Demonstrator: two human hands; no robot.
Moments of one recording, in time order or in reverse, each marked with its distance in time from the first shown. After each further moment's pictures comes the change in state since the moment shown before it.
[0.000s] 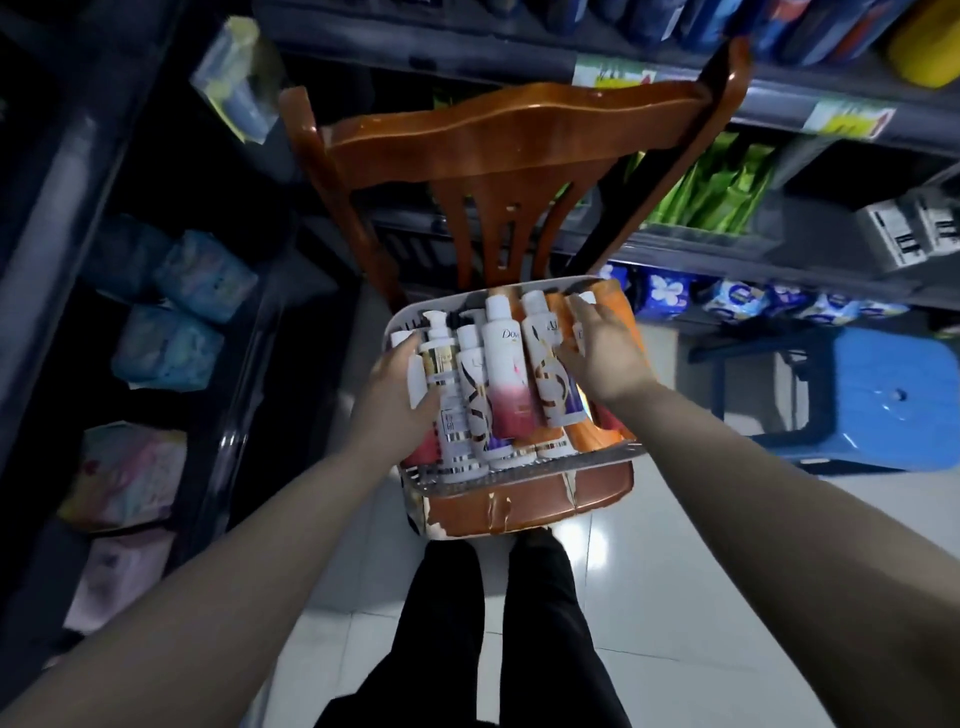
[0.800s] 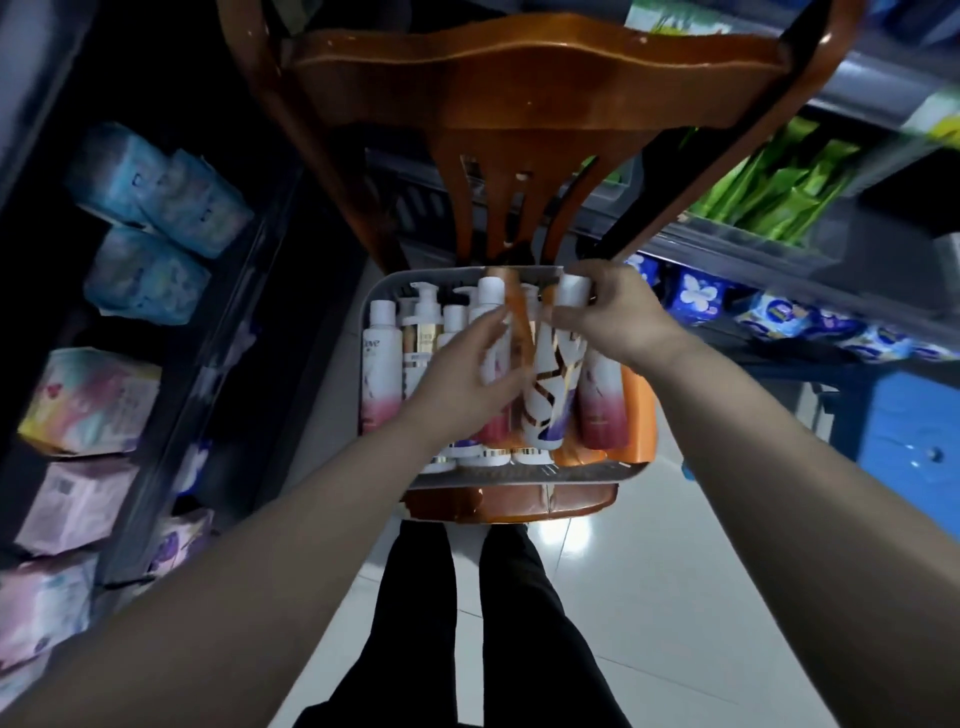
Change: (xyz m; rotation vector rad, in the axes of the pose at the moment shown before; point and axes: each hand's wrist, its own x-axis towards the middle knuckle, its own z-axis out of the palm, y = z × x) left_hand 0.021 0.069 0.070 -0.371 -0.148 -0.005; right_hand 0.053 0.007 -0.036 0.350 -0.188 -0.026
